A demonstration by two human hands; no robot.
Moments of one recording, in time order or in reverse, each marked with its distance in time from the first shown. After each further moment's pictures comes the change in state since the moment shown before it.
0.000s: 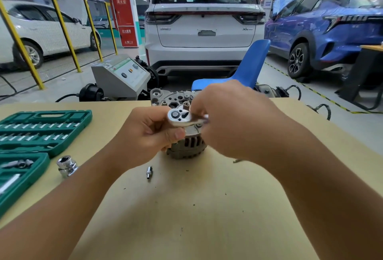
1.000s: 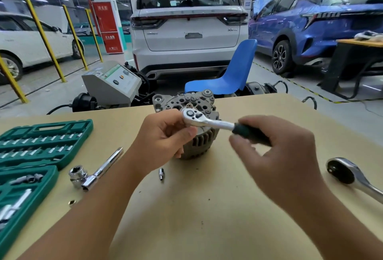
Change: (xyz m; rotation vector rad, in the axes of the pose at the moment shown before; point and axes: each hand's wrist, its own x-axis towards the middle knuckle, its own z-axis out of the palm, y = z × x) left_hand -0.003 -0.010 0.001 -0.002 0.006 -0.026; right_hand -0.071 0.013 0.062 0.470 0.659 0.207
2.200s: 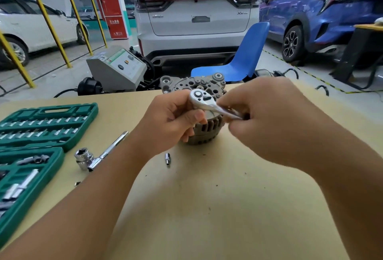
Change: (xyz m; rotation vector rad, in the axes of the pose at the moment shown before) left_hand 0.002 0.001 -0.003 -0.017 -0.089 0.023; right_hand 0.046 -0.043 -0.003 -0.296 -0.585 0.015
